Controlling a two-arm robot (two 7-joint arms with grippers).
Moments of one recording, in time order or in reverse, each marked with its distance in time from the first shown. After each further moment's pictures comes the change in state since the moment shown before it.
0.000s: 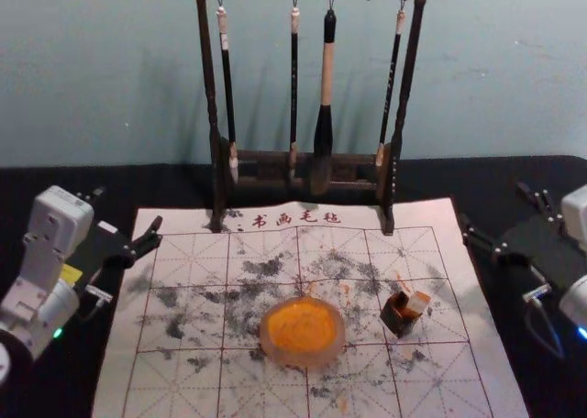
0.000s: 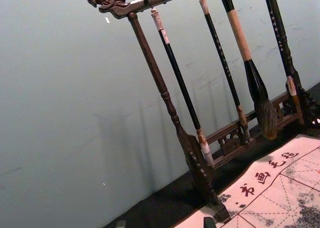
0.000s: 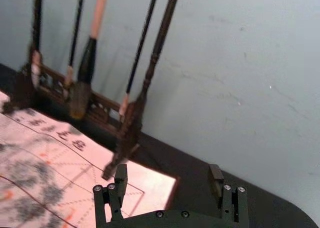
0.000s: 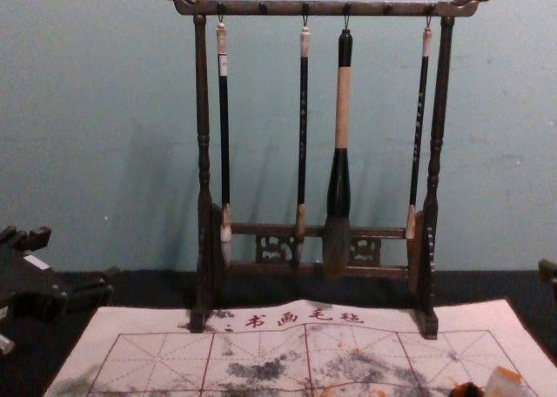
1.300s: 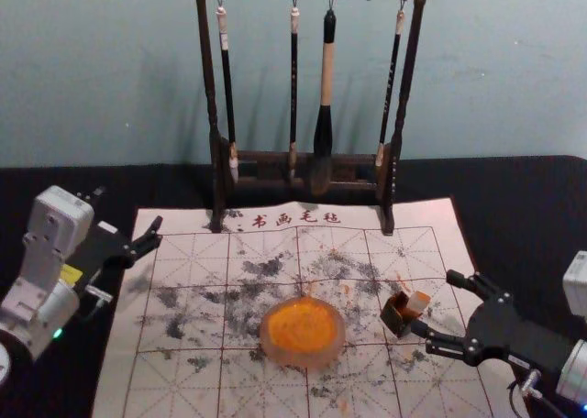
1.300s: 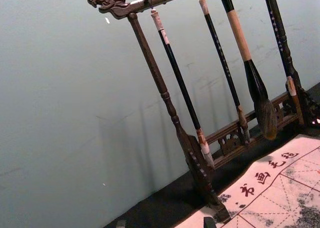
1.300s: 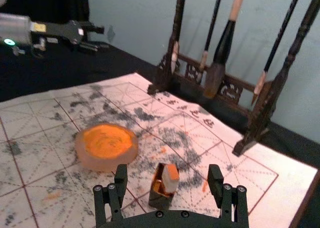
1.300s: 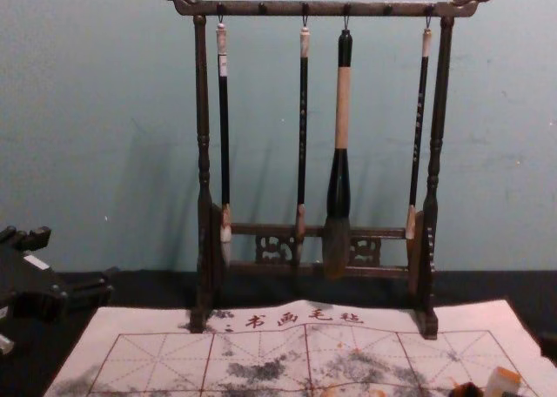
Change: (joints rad) left arm 0.000 0.000 0.000 0.000 0.000 0.000 0.000; right arm -0.107 0.064 0.003 -0.034 0.168 -0.038 0.491
